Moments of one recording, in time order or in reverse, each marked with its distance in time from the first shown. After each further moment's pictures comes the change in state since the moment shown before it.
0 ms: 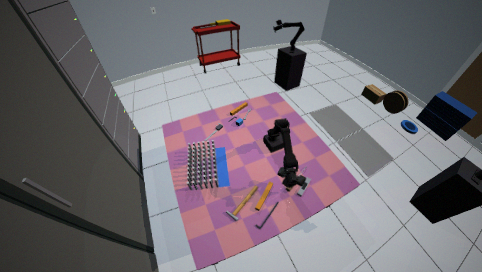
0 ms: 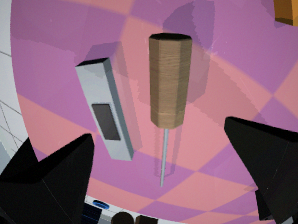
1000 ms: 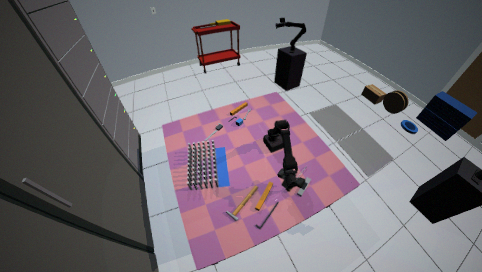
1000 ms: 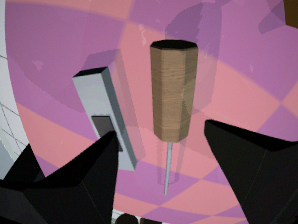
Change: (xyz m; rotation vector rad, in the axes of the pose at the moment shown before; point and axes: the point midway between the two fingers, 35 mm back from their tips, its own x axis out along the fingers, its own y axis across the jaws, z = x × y) arm 0.014 -0.001 0.008 0.023 -0.005 0.009
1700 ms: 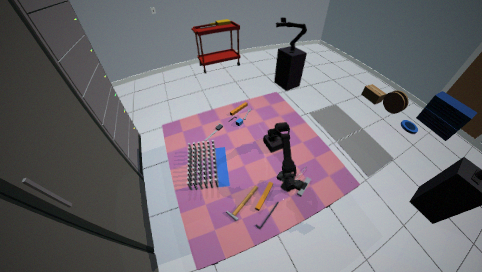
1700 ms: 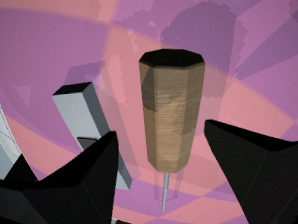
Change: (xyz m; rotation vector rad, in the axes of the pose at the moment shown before) arm 0.032 -0.010 0.009 0.004 0.001 -0.001
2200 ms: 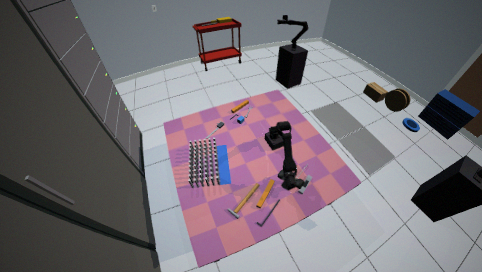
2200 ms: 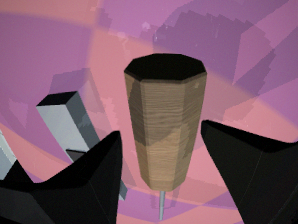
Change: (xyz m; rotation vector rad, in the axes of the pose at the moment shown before) arm 0.017 -0.007 0.003 0.003 0.005 -0.006
